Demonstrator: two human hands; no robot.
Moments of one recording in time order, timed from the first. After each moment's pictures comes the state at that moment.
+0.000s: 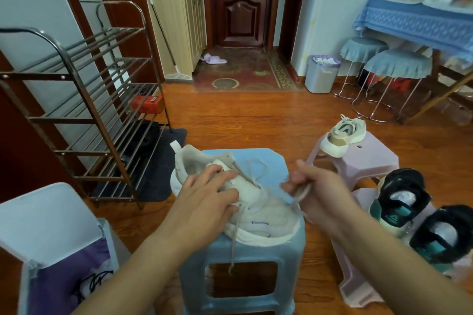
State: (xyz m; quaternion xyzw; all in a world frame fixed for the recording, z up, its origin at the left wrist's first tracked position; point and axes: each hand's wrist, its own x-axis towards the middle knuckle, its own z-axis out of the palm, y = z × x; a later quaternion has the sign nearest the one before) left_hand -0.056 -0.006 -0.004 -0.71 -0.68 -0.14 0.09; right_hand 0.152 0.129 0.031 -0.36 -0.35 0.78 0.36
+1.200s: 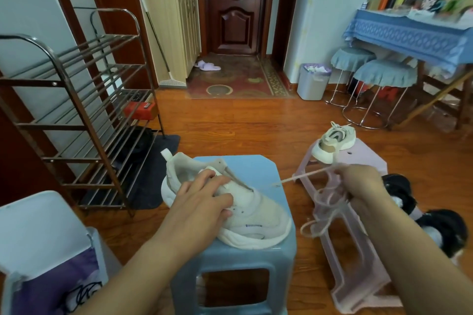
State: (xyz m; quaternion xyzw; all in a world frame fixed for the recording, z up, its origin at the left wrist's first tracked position) left_hand -0.054 0.000 -0.006 -0.70 -0.70 -0.13 0.11; right_hand 0.209 0.185 0.063 -0.69 -0.47 0.47 0.28
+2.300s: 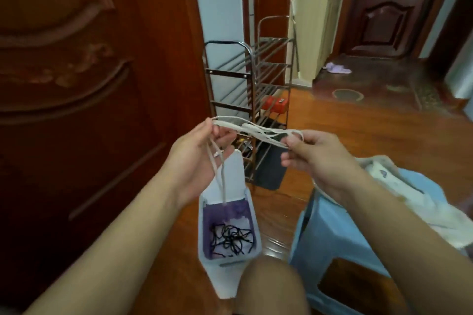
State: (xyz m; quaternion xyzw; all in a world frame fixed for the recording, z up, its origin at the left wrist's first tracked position) left_hand -0.171 -0.232 0.130 -0.17 -0.52 -0.78 -0.30; right_hand -0.049 -0.039 0.116 -0.19 -0.65 0.71 0.19
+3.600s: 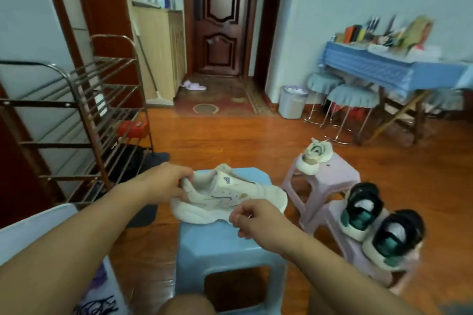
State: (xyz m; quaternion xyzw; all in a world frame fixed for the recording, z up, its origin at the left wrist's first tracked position) left_hand -0.170 0.002 0.065 -0.66 -0.73 -0.06 -0.15; right_hand 0.105 0.032 0.050 -0.42 -0.77 0.47 0.13
